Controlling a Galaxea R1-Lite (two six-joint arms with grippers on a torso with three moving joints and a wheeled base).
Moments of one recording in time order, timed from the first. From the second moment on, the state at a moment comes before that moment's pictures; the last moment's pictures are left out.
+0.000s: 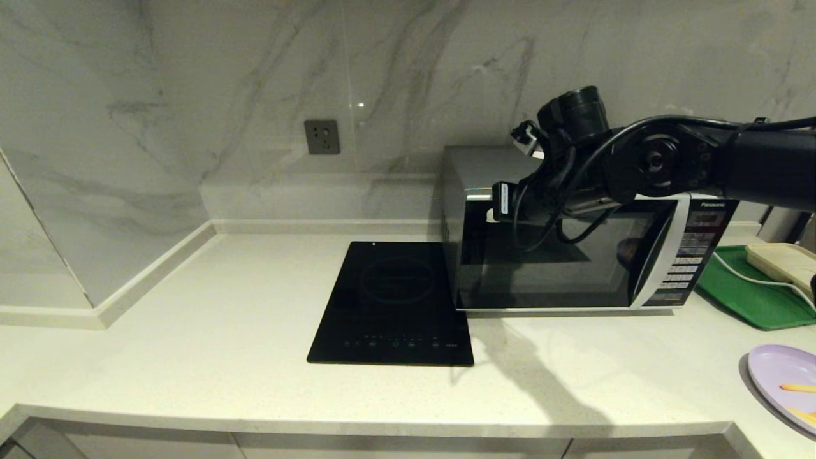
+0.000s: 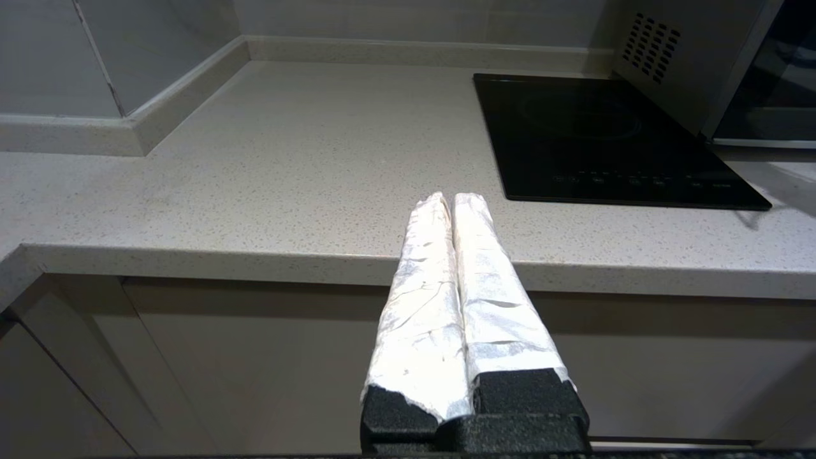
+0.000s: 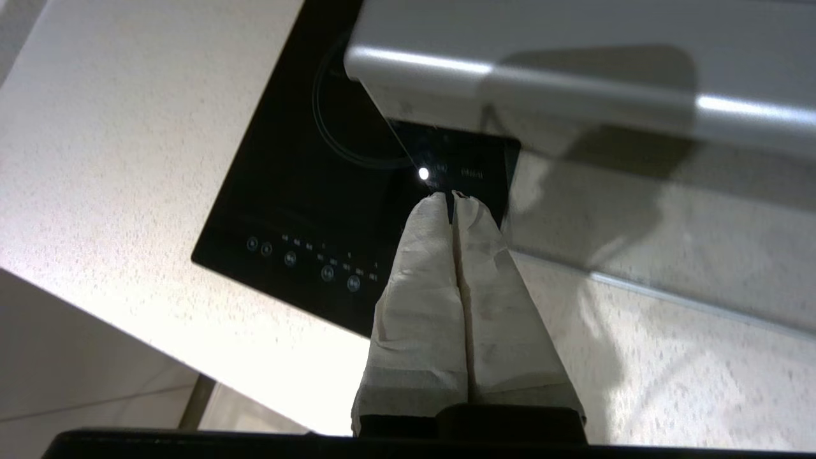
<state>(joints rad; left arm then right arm) 0.00 0.00 0.00 -0.01 0.01 -0.05 0.43 2.12 -1.98 0.43 0.05 0.30</state>
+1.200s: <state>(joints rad) 0.00 0.00 0.00 -0.01 0.01 -0.05 0.42 2.19 -1.94 0.21 0.00 0.30</state>
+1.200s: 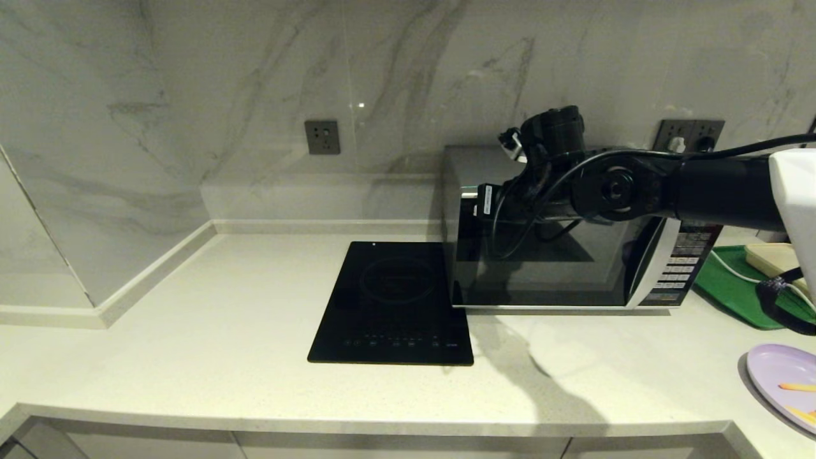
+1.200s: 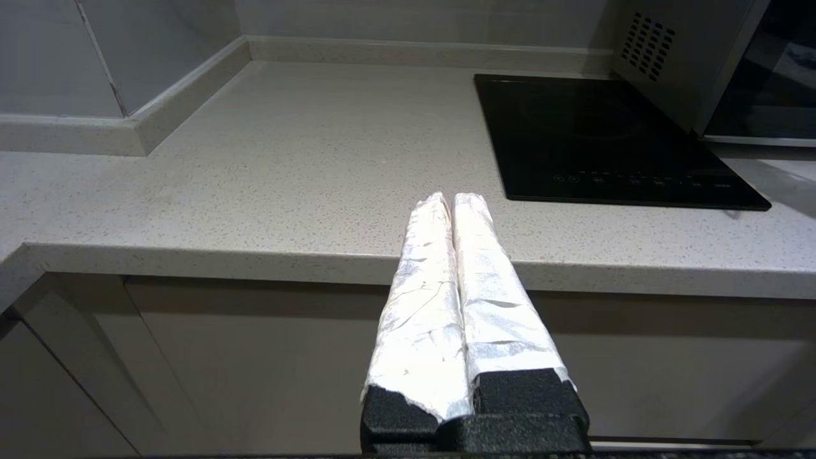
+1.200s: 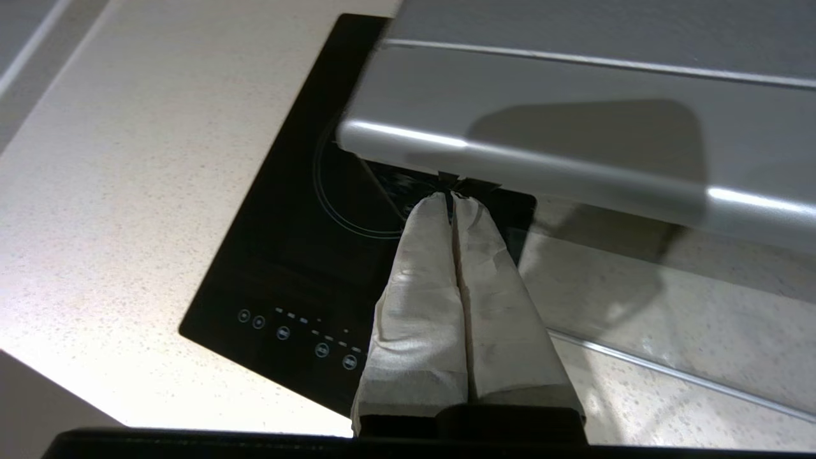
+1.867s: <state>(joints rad) 0.00 0.00 0.00 -0.01 0.01 -0.05 0.41 1.64 -1.54 0.40 -0.07 0.30</state>
